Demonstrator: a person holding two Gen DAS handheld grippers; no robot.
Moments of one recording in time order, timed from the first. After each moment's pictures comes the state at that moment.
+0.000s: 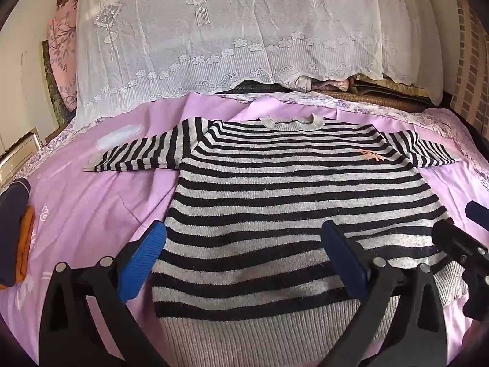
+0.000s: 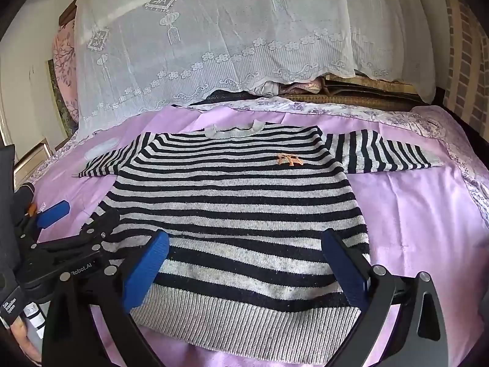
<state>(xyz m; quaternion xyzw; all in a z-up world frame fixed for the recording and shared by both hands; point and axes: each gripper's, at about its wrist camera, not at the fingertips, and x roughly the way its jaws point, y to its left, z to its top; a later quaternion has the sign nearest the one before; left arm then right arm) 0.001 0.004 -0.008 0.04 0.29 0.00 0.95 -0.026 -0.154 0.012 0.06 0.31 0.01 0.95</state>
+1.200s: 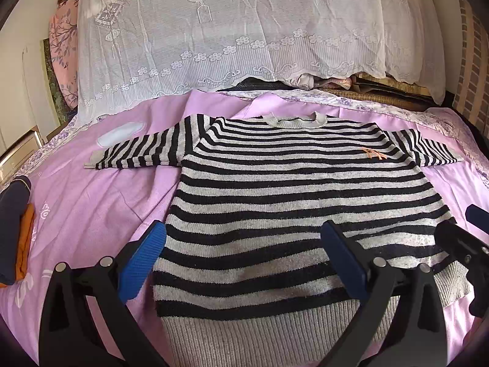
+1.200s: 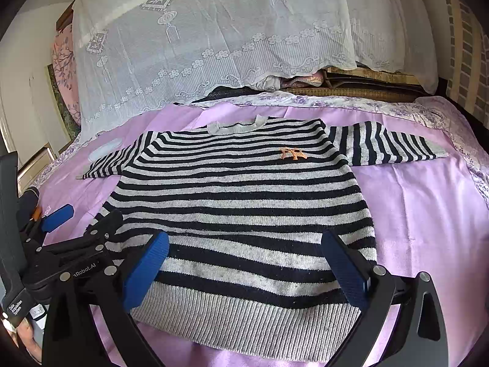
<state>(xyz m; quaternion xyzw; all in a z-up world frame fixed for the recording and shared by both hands) 0.003 0.008 -0.009 0.03 0.30 0.00 0.95 -0.027 -0.154 0.010 0.07 0.32 0.01 0.95</state>
